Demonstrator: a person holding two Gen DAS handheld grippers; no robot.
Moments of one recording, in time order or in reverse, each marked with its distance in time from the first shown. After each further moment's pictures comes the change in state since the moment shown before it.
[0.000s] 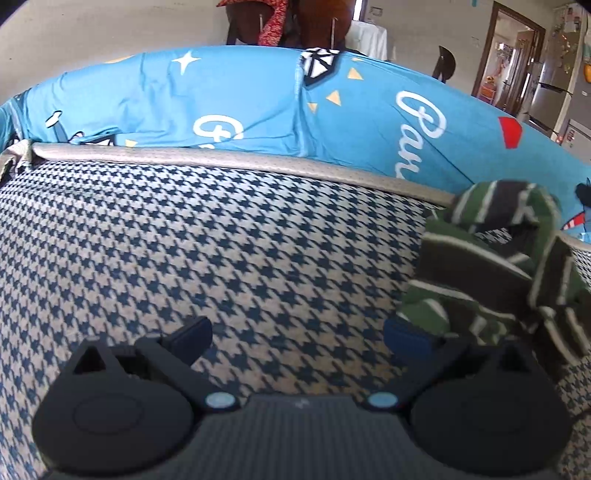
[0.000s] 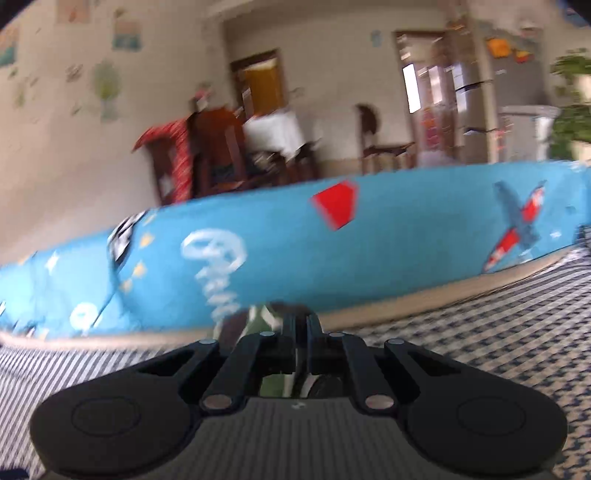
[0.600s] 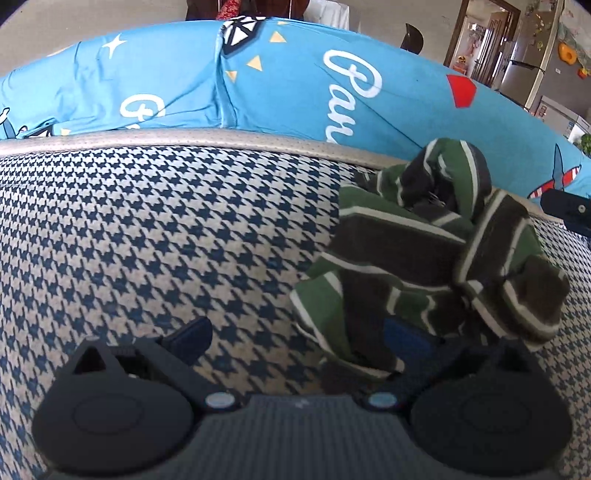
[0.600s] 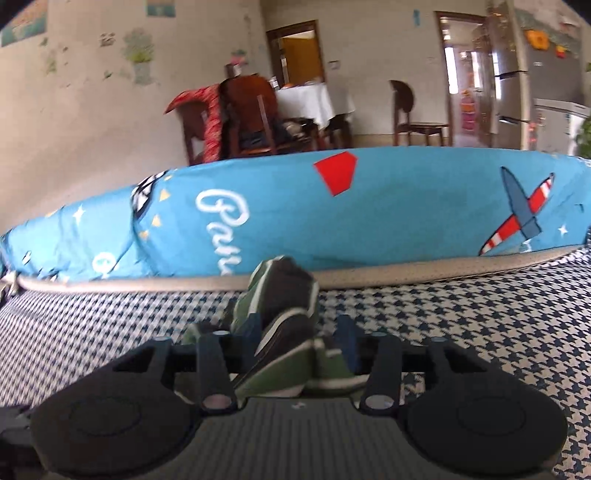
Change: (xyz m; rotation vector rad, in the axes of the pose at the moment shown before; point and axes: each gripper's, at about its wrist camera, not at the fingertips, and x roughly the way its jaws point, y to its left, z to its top) left arm 0.025 -0.066 -0.012 0.049 0.061 -0.089; right arm -0.026 -0.034 -0.016 -0.144 0.173 0.193
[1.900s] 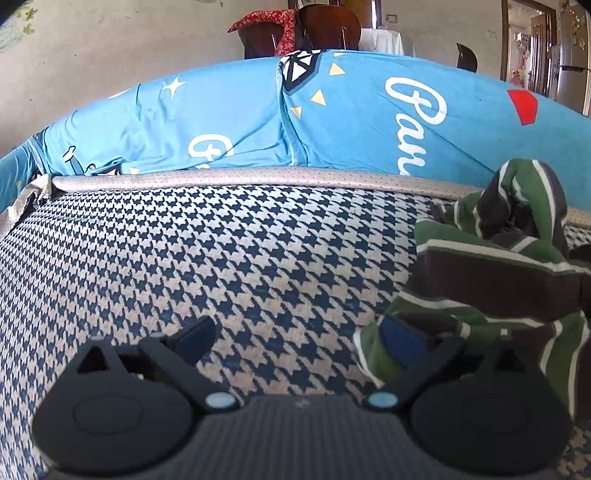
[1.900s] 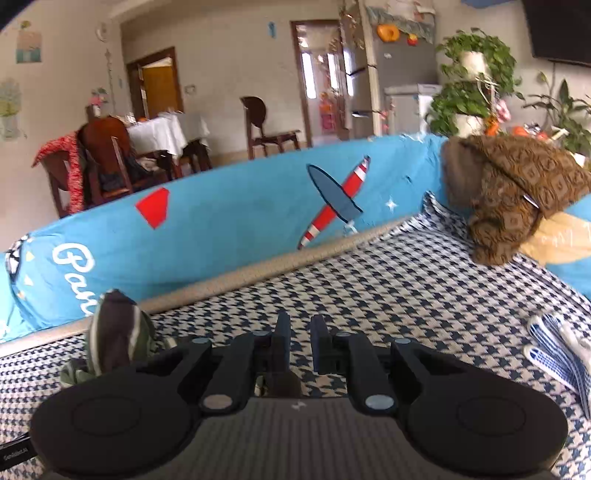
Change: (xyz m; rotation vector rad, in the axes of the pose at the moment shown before) left arm 0.009 0.001 0.001 -0.005 -0.135 0.277; right arm -0.067 -0.071 -0.015 0.239 -0.053 -0.367
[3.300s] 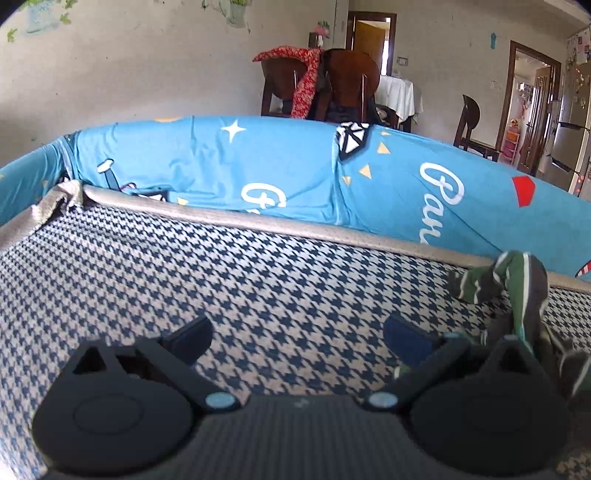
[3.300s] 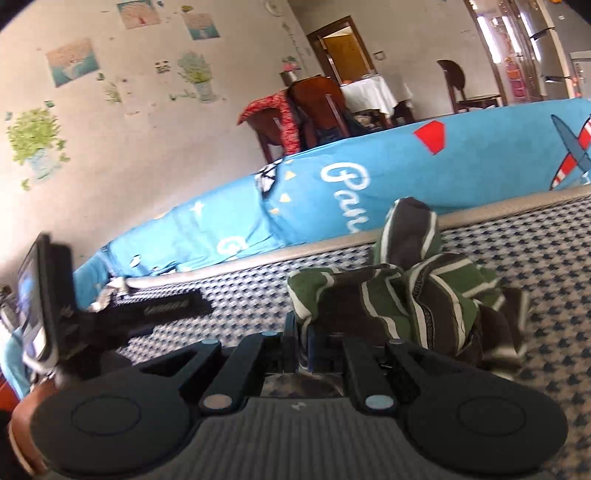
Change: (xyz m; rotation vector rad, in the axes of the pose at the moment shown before) left arm -0.074 0.091 0.011 -0.099 -0.121 -0.045; right arm -0.077 0.127 -0.093 -0.098 0.101 0.660
